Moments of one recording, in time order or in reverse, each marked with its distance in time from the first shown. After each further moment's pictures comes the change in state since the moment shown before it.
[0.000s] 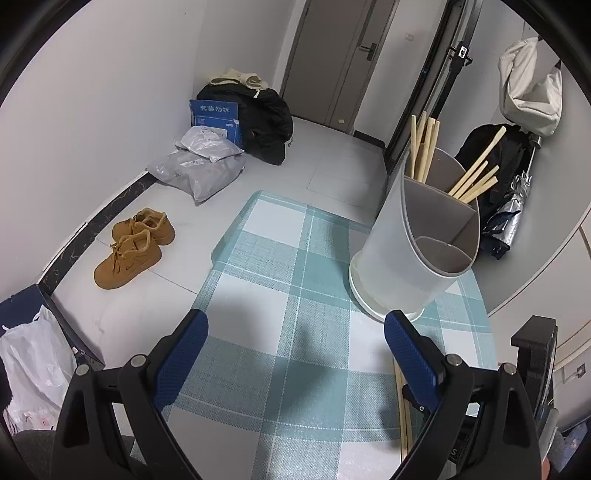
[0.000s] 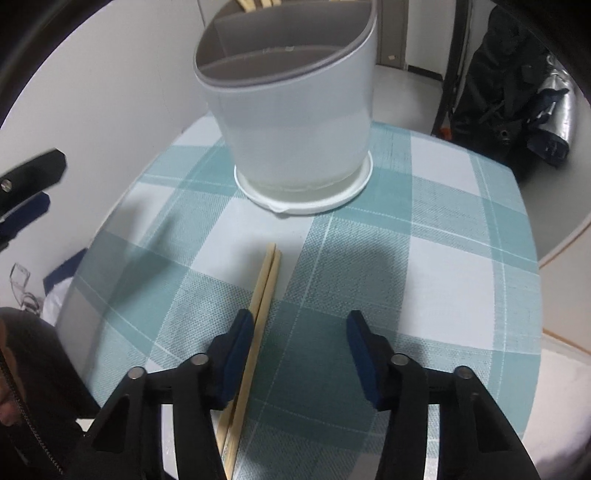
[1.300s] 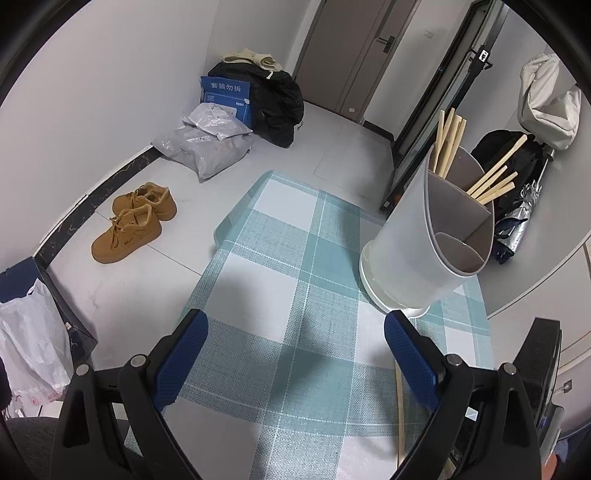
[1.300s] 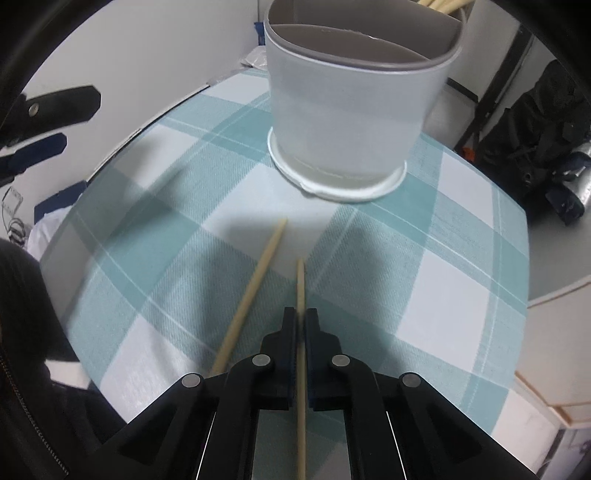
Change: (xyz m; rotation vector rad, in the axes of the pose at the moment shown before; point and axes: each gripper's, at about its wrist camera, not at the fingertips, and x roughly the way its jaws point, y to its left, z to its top) left arm 0.008 0.017 0.003 -0.075 0.070 -0.013; right arm -0.004 0.022 0.001 -0.237 0.102 -0.053
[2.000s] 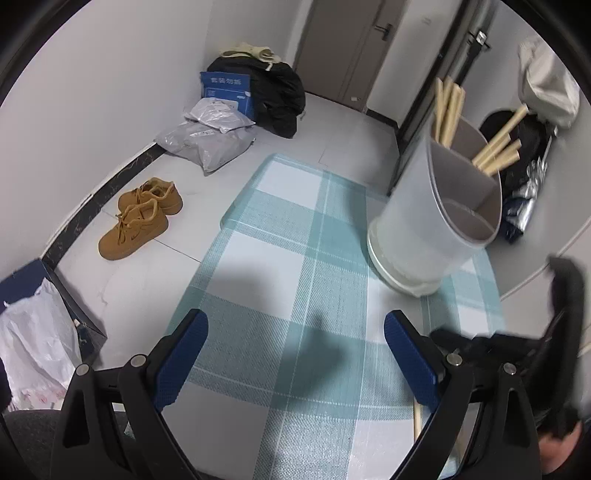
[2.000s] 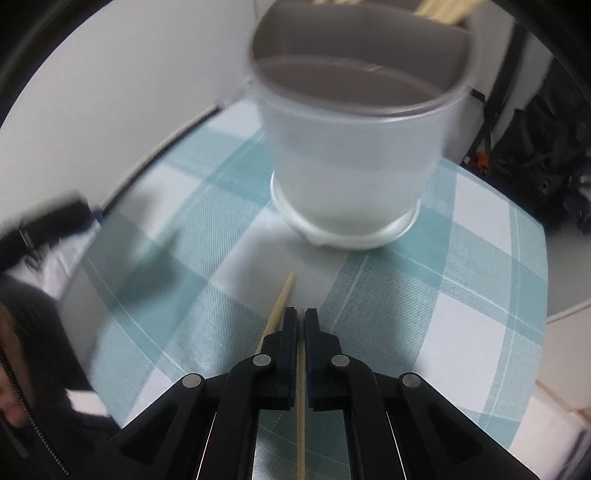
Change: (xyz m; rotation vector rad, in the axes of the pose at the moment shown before) left arm 0.006 -0.006 -0.018 0.067 0.032 0.050; right arm -0.006 -0.025 0.037 0.079 -0.078 0.117
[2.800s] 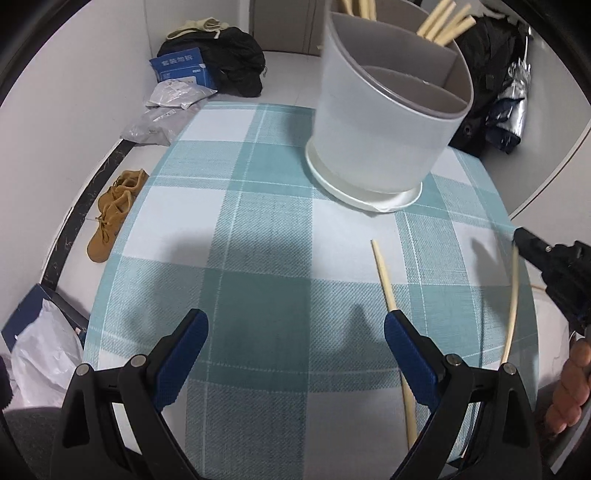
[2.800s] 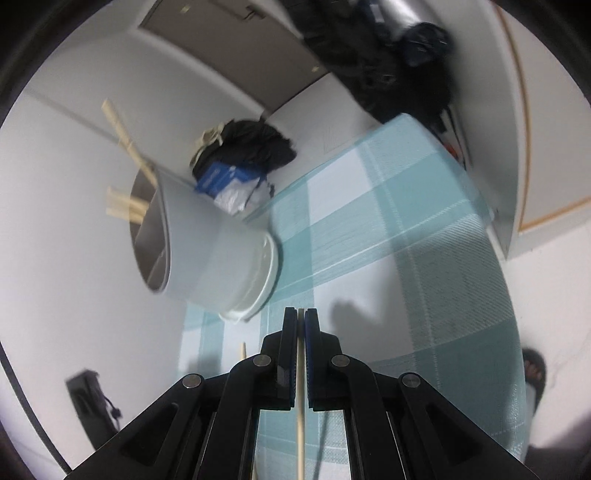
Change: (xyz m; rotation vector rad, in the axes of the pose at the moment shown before) left arm 0.033 -0.057 -0.026 0.197 0.181 0.040; right arm -0.041 -0.143 -0.084 0.771 -0.307 0.329
